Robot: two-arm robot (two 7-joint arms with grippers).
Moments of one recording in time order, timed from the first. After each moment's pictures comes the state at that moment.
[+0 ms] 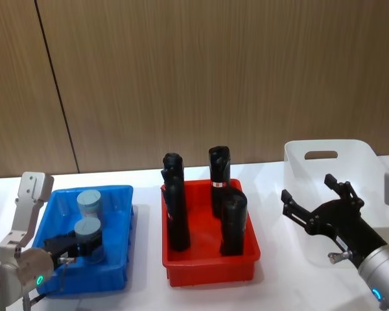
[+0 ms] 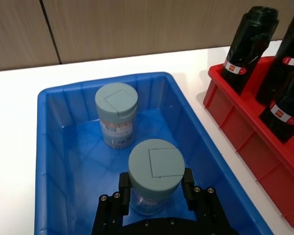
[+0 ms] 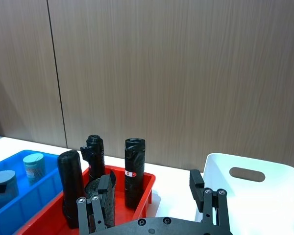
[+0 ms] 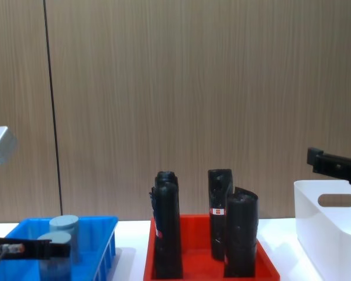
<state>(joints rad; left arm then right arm) -0.42 0.41 0.31 -1.18 -0.55 0.43 -0.15 -0.01 0.34 -0.23 -1.77 0.29 0.03 0.07</state>
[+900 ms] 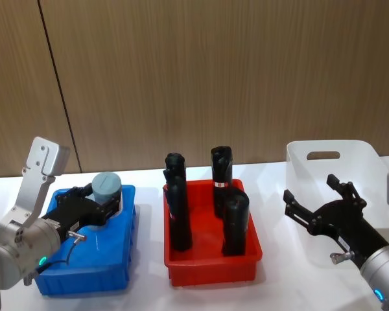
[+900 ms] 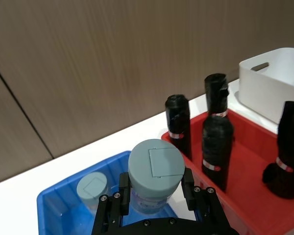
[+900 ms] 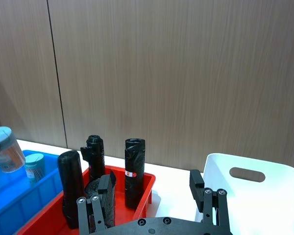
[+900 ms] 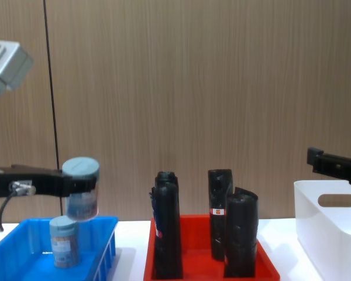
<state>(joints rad) -0.33 0.48 0.31 -1.48 -0.42 0.32 -0.22 -0.01 0.34 -0.23 -1.77 0.29 0.03 0.07</state>
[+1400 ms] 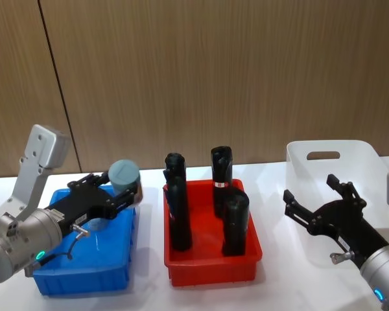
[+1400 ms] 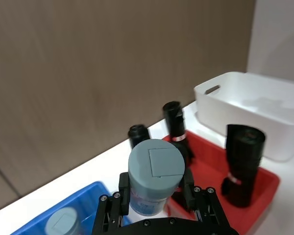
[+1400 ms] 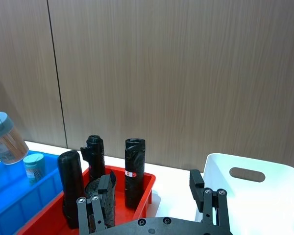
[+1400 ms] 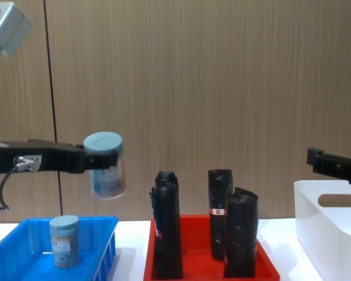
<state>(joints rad) -0.33 0.51 0.29 -1.55 -0.44 0.28 -0.36 -0.01 0.34 -0.23 -1.77 0.29 0.03 0.07</state>
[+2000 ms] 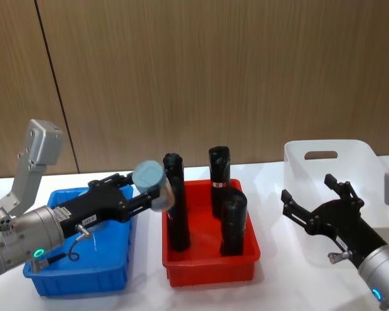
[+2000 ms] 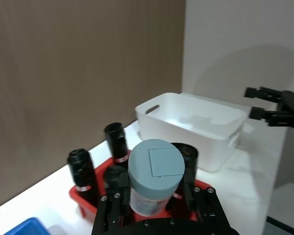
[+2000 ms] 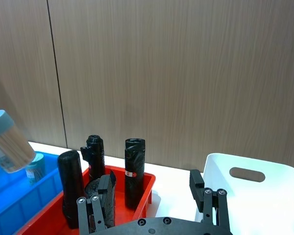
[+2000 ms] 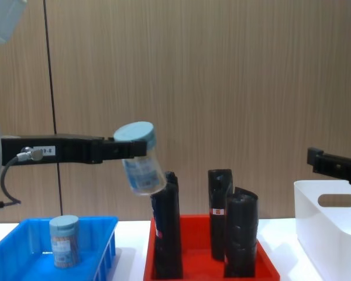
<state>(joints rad) -0.38 0.50 0.29 -1.46 -0.54 0.24 -0.66 -0.01 0.34 -0.23 -1.77 0.29 0.03 0.07</state>
